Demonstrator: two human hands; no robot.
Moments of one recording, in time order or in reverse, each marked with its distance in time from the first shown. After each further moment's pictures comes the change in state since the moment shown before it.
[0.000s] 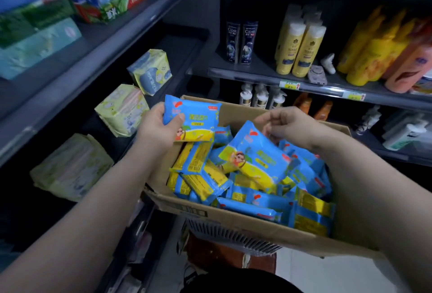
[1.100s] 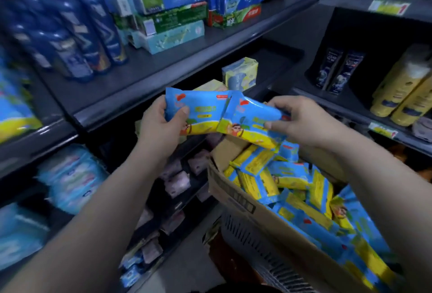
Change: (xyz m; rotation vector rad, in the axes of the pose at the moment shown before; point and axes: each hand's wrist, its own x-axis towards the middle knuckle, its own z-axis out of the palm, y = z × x) left_hand -0.093 0.012 -0.092 -0.137 0.554 0.116; right_hand 0.029 -0.103 0.076 -0.428 -0.170 -0.660
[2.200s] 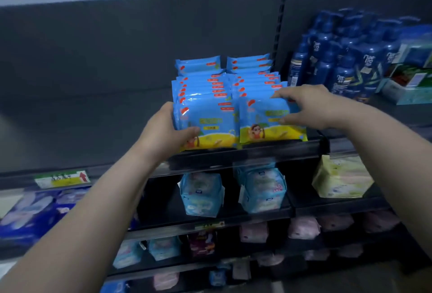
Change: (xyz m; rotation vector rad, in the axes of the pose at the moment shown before) left_hand -0.072 0.028 -0.433 0.662 0.492 -0.252; right_hand 0.177 -0.363 0.211 -0.427 -0.369 -0.519
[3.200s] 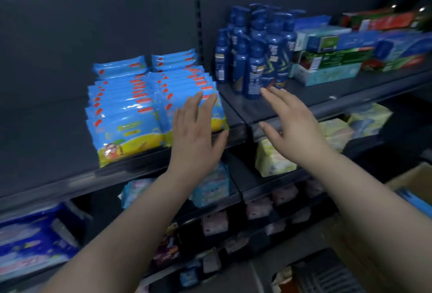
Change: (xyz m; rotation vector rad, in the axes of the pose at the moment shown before) left_hand -0.045 0.089 0.145 0.268 0.084 0.669; right_hand -0.112 0.061 0.047 0.031 0.551 0.104
